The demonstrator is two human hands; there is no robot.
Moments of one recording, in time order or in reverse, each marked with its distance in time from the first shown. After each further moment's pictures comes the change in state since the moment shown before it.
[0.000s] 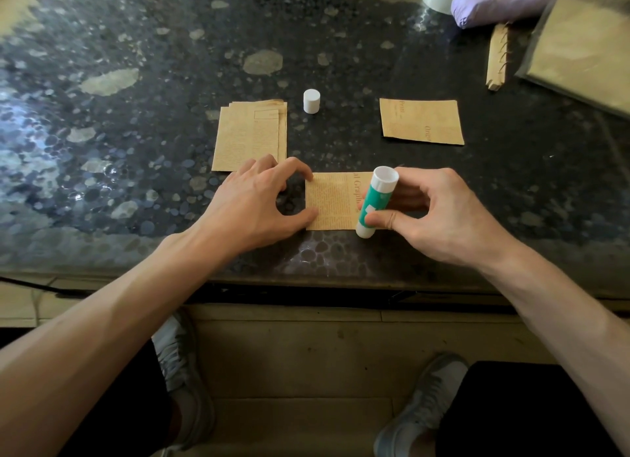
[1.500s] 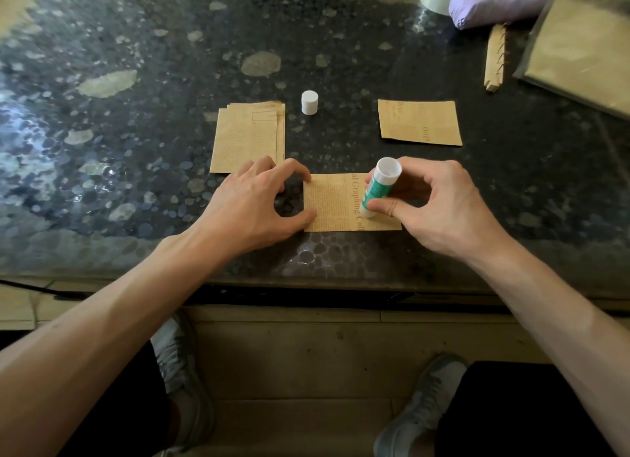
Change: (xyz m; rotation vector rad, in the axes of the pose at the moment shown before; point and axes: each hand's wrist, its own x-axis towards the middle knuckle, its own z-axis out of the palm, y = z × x) left_hand 0.000 -0.001 0.000 -0.008 -0.010 0.013; right_hand 0.008 0.008 0.001 -0.089 0.156 -0.003
